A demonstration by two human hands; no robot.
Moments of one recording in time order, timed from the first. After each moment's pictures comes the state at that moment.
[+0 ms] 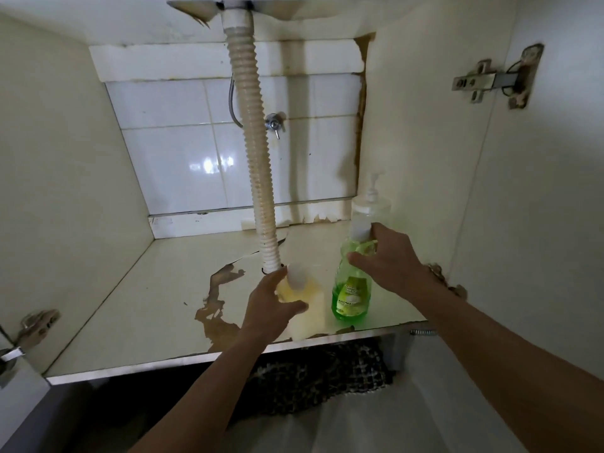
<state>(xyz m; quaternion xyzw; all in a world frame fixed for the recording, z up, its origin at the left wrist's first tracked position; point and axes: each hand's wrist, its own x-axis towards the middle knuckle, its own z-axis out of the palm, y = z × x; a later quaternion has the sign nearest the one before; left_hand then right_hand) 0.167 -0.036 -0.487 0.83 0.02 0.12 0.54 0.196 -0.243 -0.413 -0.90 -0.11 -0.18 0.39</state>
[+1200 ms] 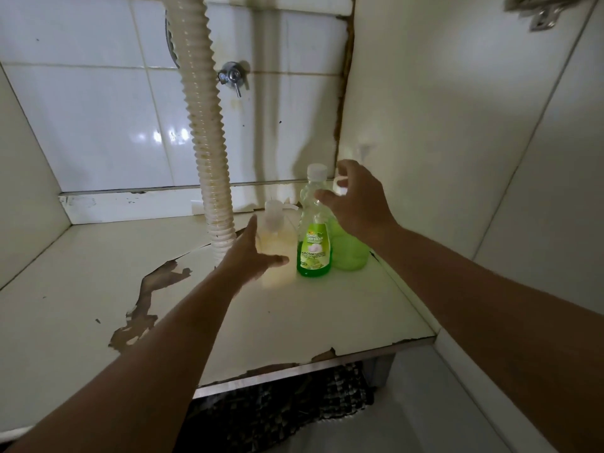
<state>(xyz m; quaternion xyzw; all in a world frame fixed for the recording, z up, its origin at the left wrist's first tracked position) 0.317 -0.044 -0.484 0.87 0.01 0.02 0.49 0.321 -0.220 -0.408 -0.89 -0.09 -0.26 0.37</state>
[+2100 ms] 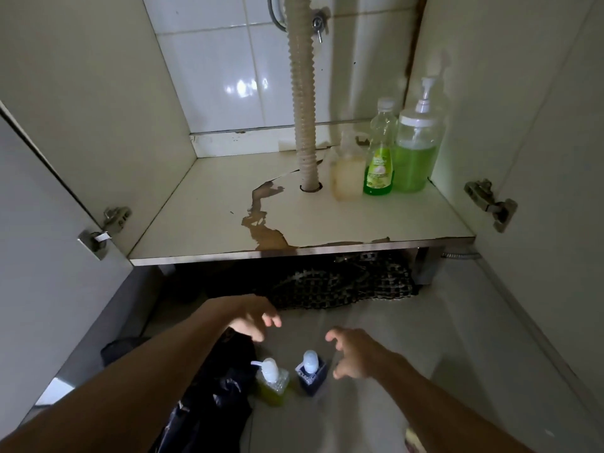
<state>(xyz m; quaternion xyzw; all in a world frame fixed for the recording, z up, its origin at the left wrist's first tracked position) 0.066 0.062 -0.558 0.92 -0.06 -0.37 0.04 0.058 -0.168 -0.625 -0.90 -0.16 0.33 0.24</state>
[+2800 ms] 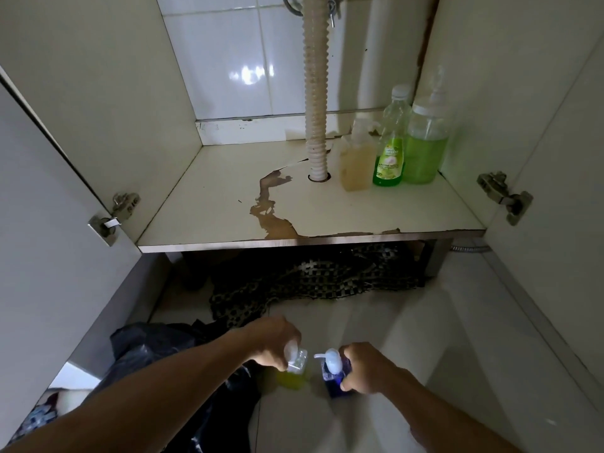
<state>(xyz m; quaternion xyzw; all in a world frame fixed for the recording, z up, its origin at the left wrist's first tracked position) 0.027 0.039 -0.606 0.94 -0.17 -0.28 0.00 0.038 -0.170 -0.664 -0.91 -0.19 0.31 0.20</state>
